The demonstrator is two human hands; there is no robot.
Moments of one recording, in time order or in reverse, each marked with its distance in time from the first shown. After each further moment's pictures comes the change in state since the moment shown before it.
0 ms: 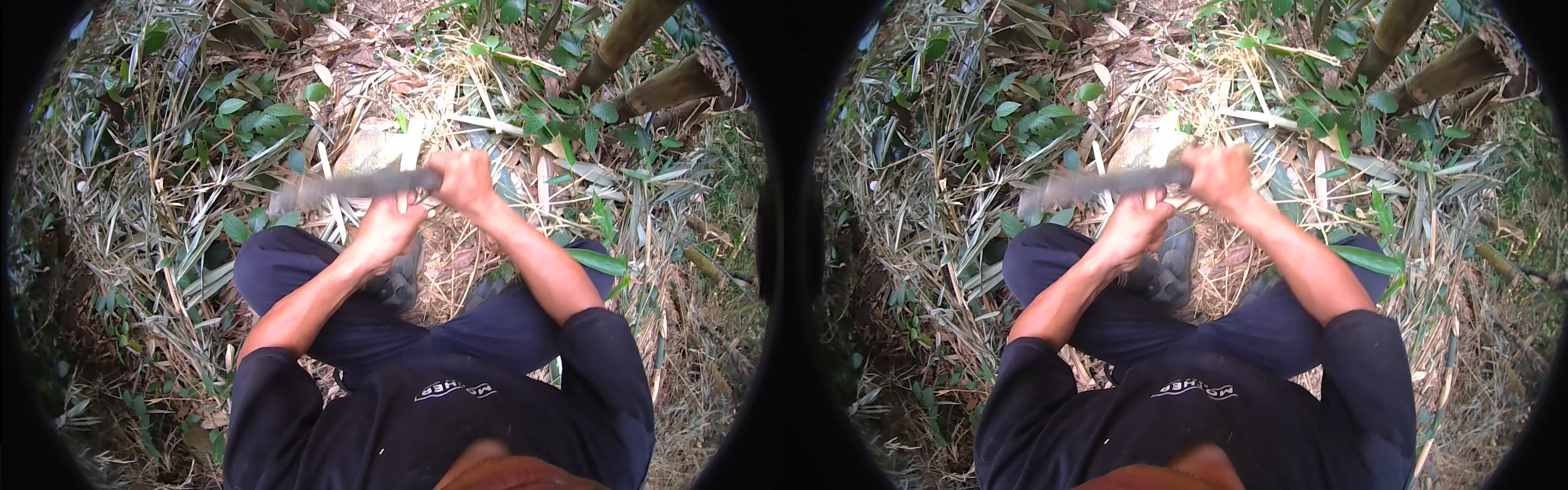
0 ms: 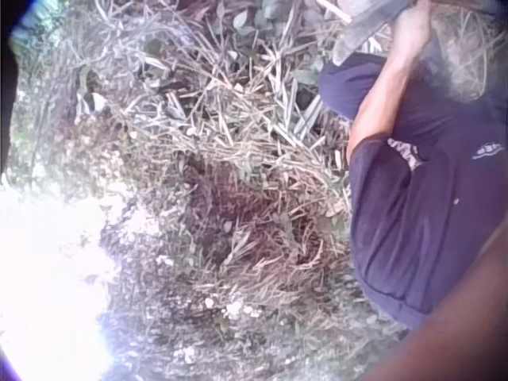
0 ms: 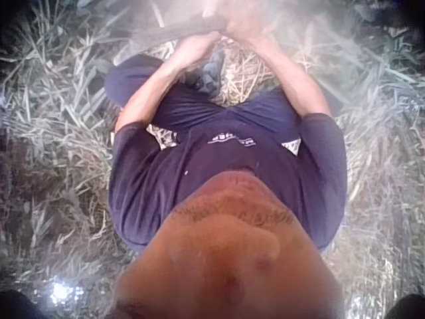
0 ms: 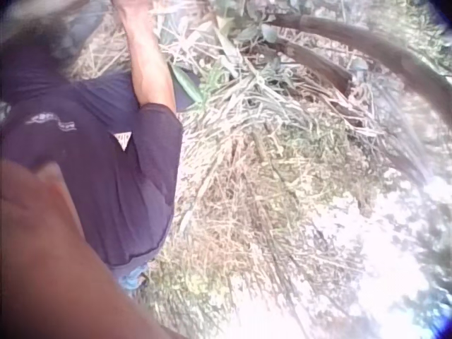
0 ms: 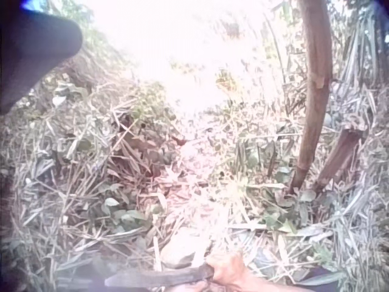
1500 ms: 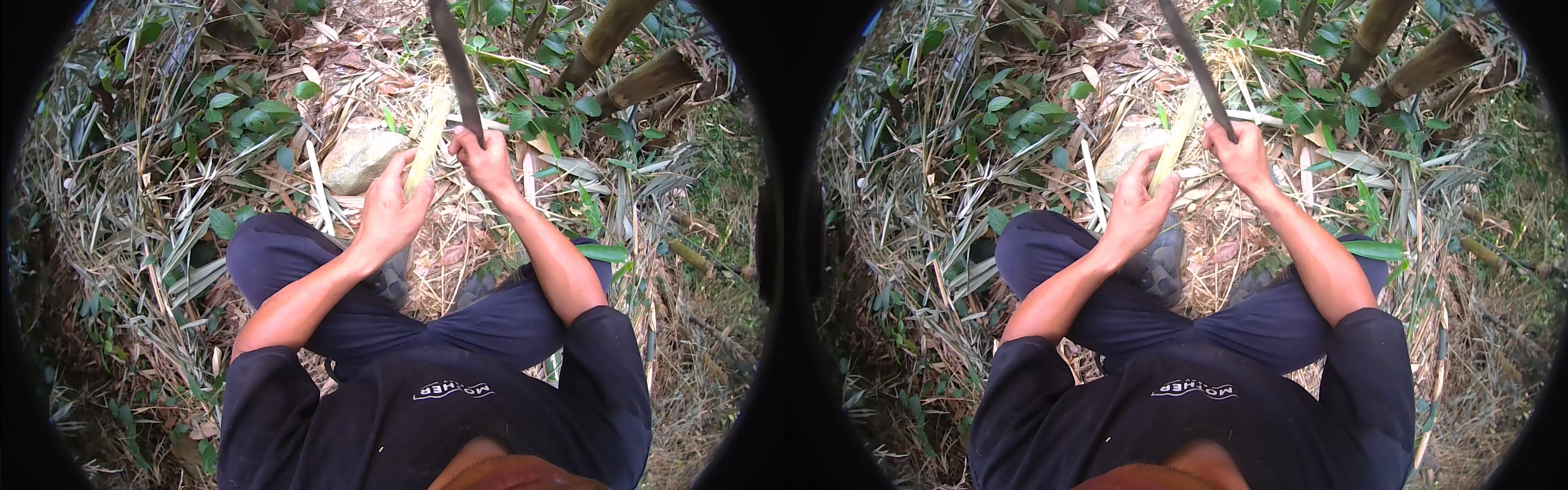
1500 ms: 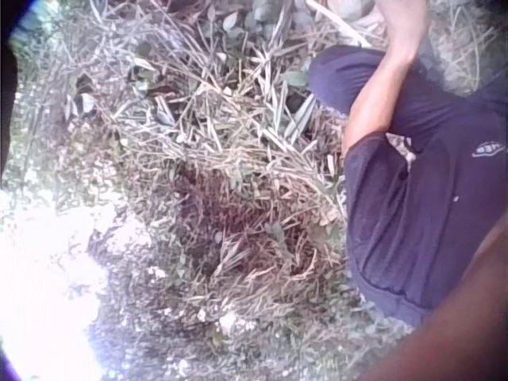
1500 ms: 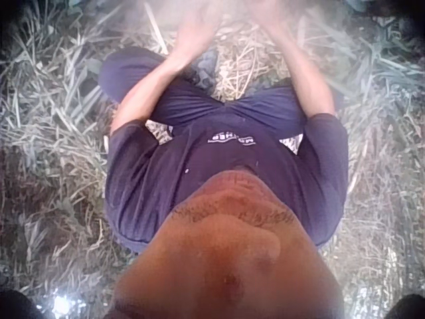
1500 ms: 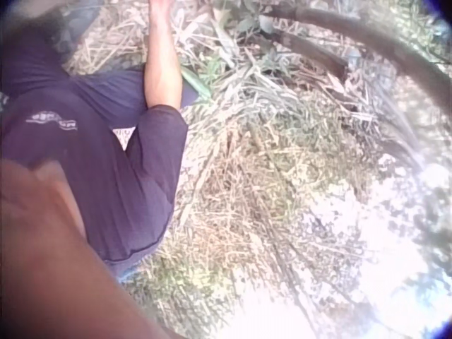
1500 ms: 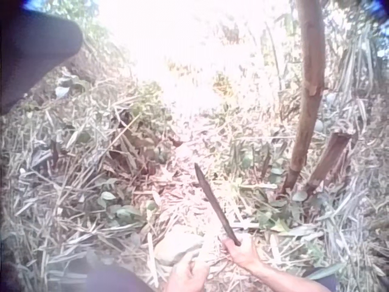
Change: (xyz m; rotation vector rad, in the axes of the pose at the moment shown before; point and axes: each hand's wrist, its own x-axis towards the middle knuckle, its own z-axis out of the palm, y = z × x) left_hand 0.010 -0.011 0.009 0.389 0.124 0.651; right_hand -0.014 0.023 -0.031 0.881 0.036 0.358
